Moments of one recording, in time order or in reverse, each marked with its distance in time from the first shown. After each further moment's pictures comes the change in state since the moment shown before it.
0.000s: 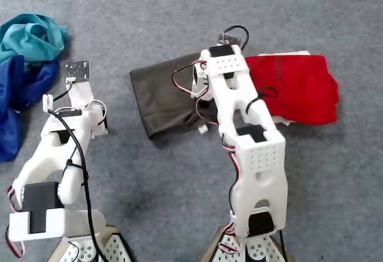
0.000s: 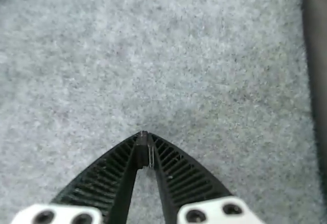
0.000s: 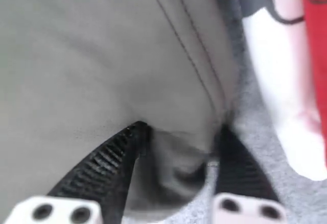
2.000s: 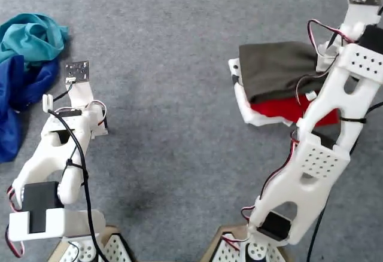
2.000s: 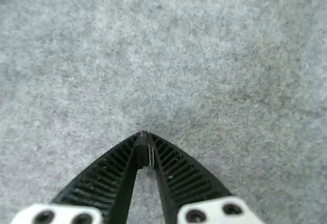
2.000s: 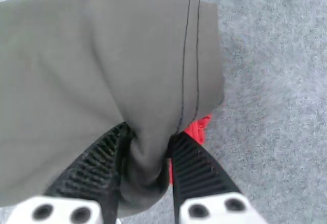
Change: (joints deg) left arm 0.0 0.2 -0.1 0.0 0.0; right arm 38.4 0.5 -44.7 18.5 46.1
